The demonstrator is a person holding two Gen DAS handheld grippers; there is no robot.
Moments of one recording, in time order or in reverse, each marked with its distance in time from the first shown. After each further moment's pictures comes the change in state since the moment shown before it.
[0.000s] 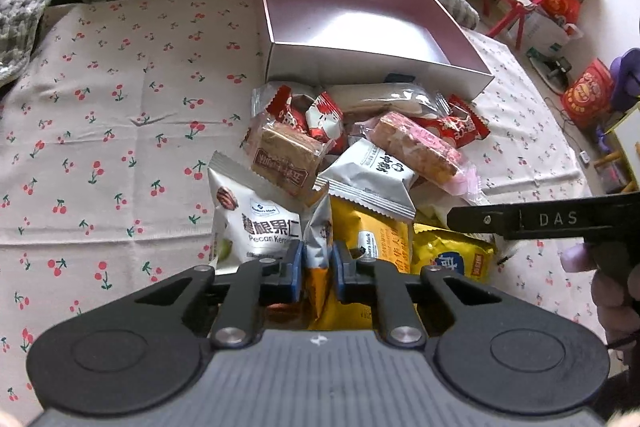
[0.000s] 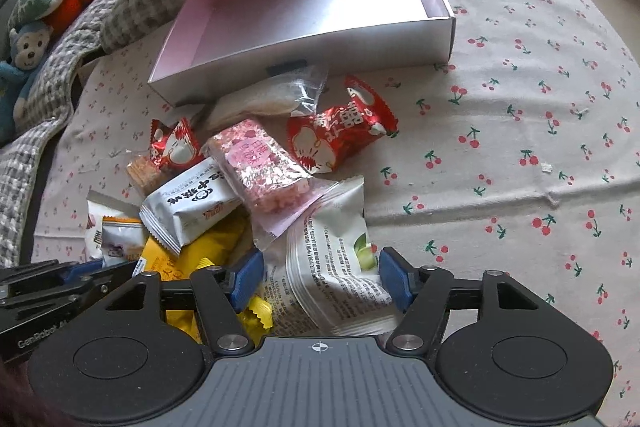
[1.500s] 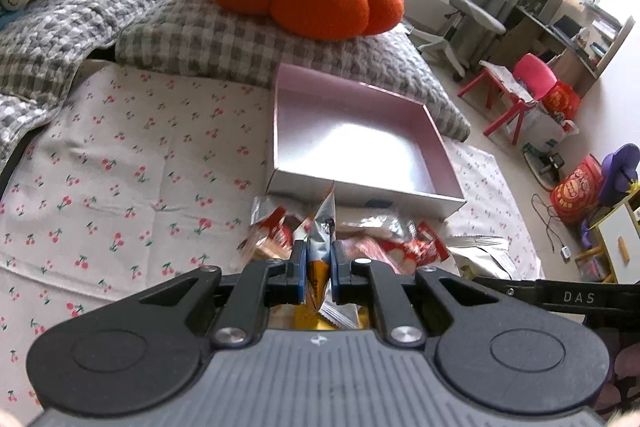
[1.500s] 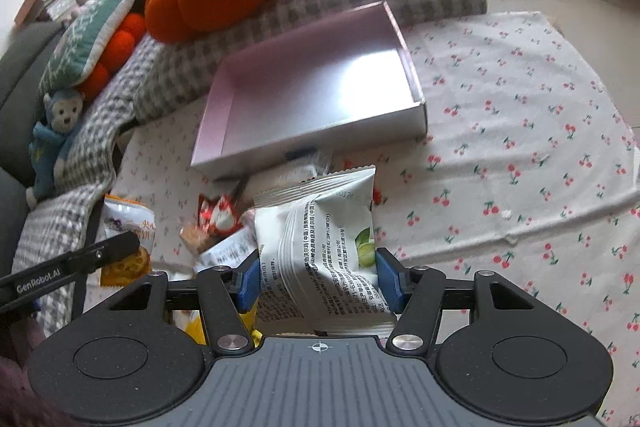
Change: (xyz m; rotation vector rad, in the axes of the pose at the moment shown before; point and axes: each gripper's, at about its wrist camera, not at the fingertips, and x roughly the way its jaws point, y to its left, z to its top) left arm -0.050 -0.004 0.040 -0.150 -0.214 -0.027; right arm -0.070 -0.019 0.018 0.089 -0.143 0.096
